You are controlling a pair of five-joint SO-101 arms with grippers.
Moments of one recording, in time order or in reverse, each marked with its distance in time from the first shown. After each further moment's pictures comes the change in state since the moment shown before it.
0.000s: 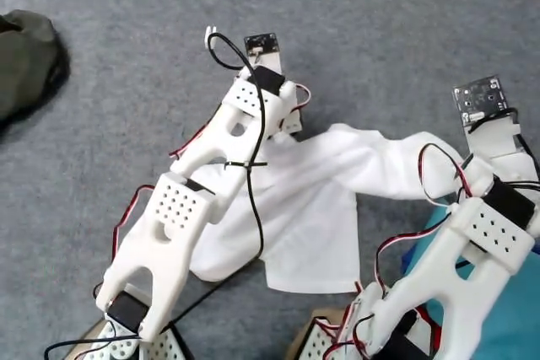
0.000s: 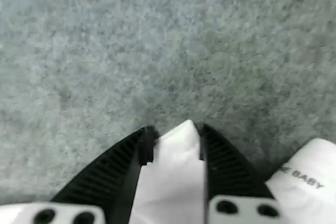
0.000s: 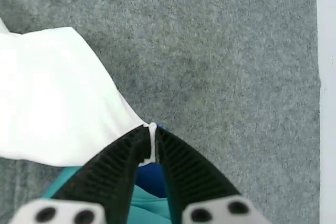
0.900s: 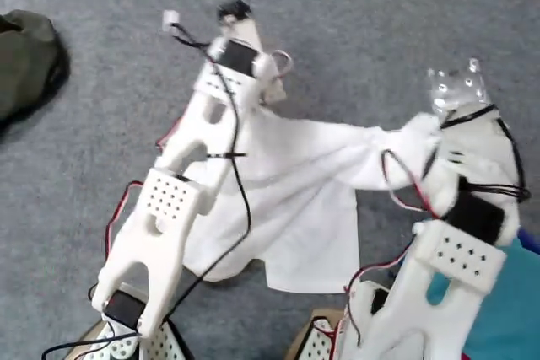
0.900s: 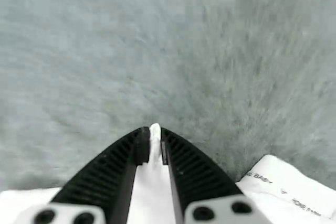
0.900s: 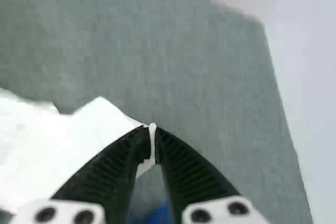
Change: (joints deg) left arm -7.7 1.5 -29.3 17.4 -0.1; right arm -16.7 -15.3 -3.3 0.5 -14.9
